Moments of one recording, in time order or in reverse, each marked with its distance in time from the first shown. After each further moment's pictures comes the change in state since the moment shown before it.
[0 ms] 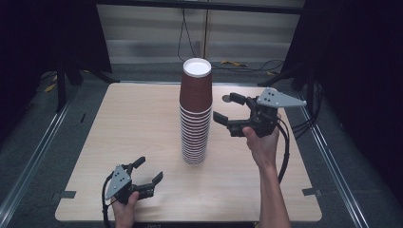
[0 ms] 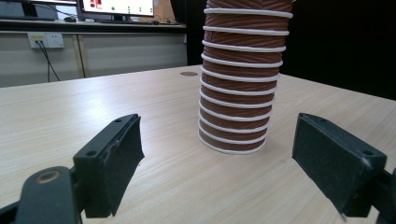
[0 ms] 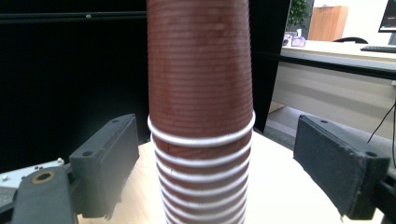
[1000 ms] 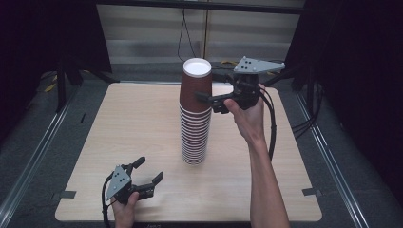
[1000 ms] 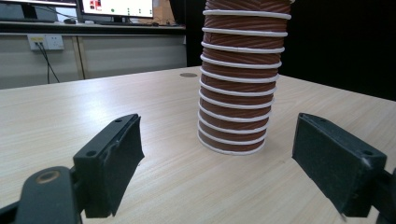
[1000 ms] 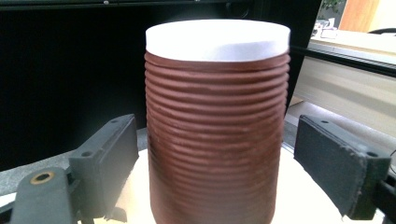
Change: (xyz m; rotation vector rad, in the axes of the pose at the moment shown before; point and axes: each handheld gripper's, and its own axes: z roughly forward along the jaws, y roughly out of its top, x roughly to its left) left arm 0.000 0.000 0.000 -0.006 -0.006 0.005; right arm -0.004 0.054 0.053 0.089 0.096 -0.038
